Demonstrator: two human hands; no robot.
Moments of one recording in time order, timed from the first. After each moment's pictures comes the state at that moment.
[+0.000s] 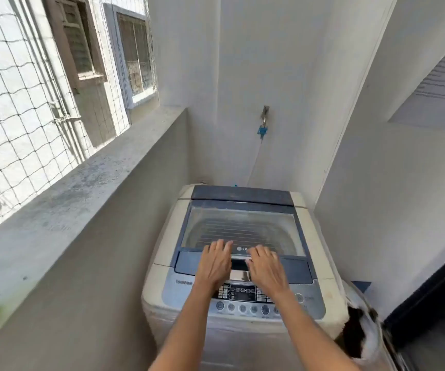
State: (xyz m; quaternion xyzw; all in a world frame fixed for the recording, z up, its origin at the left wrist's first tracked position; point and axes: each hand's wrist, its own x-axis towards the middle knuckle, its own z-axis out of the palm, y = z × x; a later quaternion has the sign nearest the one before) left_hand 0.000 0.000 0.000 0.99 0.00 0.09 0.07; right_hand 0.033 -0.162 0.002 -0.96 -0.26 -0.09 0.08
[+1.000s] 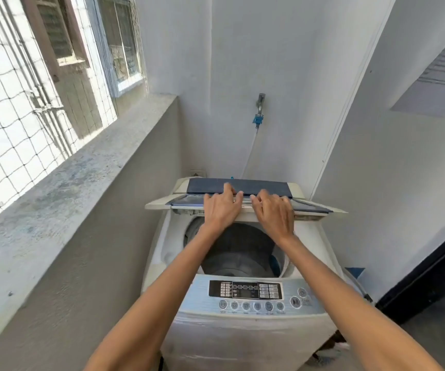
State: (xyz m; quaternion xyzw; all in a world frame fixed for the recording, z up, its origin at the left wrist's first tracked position) left_hand 0.069 0.003 0.116 0.95 0.09 0.15 0.24; right_hand 0.089 -0.140 0.102 -0.92 -0.20 -0.31 0.13
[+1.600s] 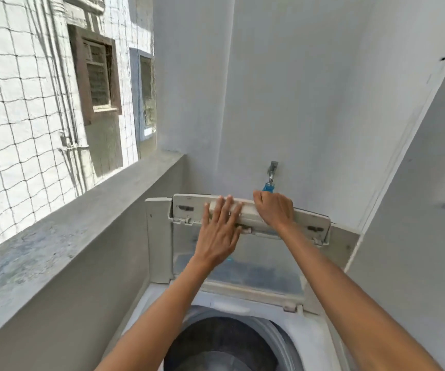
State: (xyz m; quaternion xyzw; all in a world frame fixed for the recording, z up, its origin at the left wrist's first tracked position) left_hand 0.257 0.048 0.156 0.95 -0.02 0.30 0.03; right_hand 0.354 -0.086 0.226 -0.93 -0.22 -0.26 0.13
